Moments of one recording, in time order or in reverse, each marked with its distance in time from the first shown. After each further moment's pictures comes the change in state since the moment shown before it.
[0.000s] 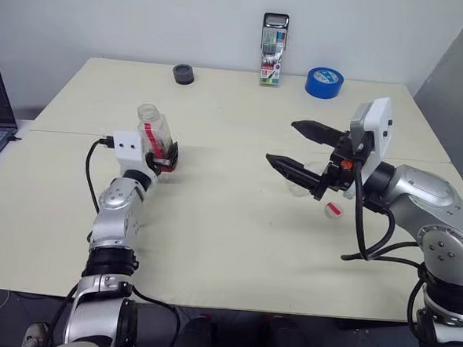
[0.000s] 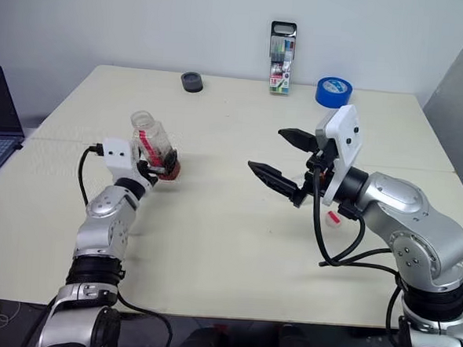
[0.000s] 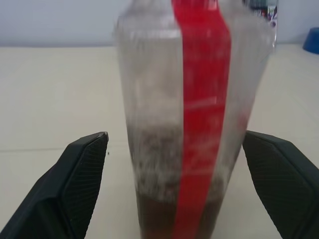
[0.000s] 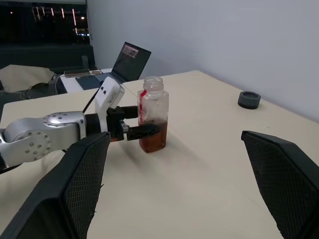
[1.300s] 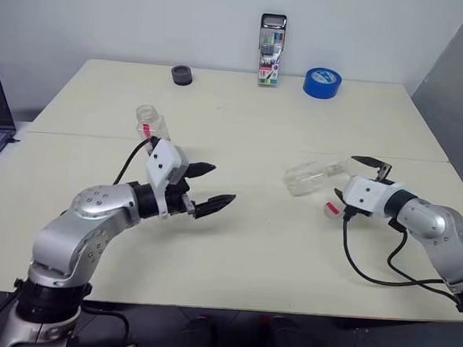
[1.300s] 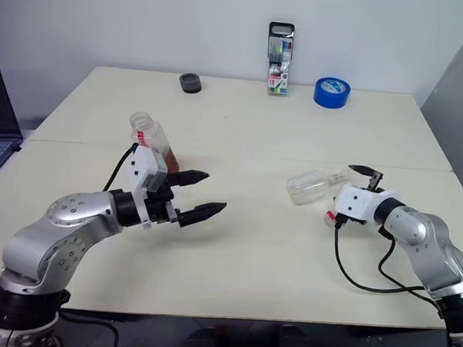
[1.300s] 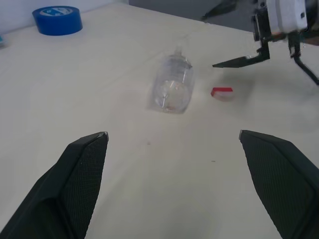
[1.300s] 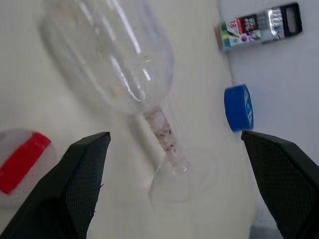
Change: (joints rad) left arm 0.133 0.294 -0.193 -0.753 -0.376 0.555 -0.498; right arm 0.167 -0.353 0.322 0.634 -1.104 -0.949 -0.065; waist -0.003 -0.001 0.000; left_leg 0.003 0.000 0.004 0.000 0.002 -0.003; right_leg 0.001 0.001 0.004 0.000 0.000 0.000
